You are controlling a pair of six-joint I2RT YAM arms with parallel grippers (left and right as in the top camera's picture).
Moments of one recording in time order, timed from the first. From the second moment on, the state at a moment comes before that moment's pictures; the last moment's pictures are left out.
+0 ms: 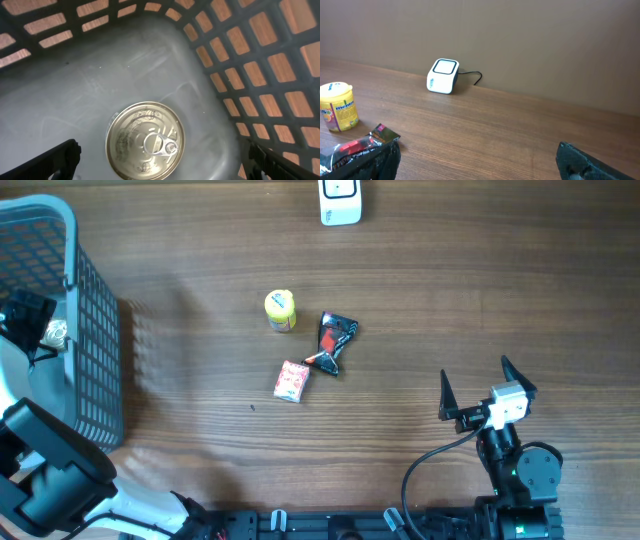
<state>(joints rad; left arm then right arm) 0.72 1.81 1.32 -0.44 0.07 -0.53 0.04 0.01 0.01 0.01 -0.16 -0.12</state>
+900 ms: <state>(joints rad) 0.66 1.93 1.32 -0.43 -0.04 -0.53 0.04 0.01 0.01 0.01 -0.16 -0.12</state>
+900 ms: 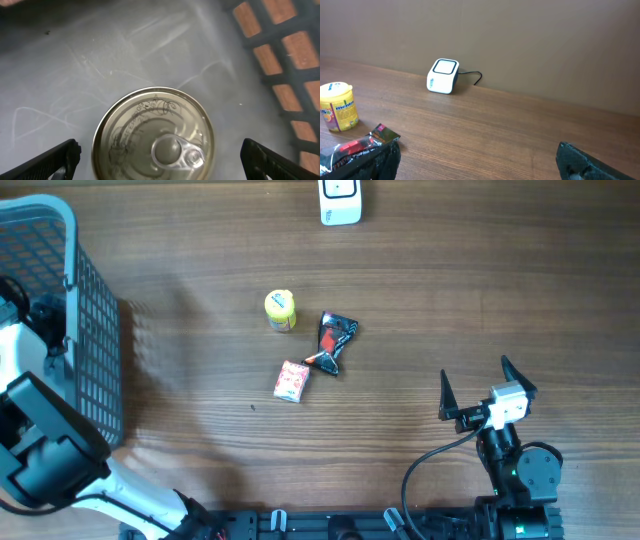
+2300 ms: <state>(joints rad) 0.66 1.92 1.32 -0.42 -0.02 -0.52 0.04 0.01 0.01 0.01 -0.16 -0.12</state>
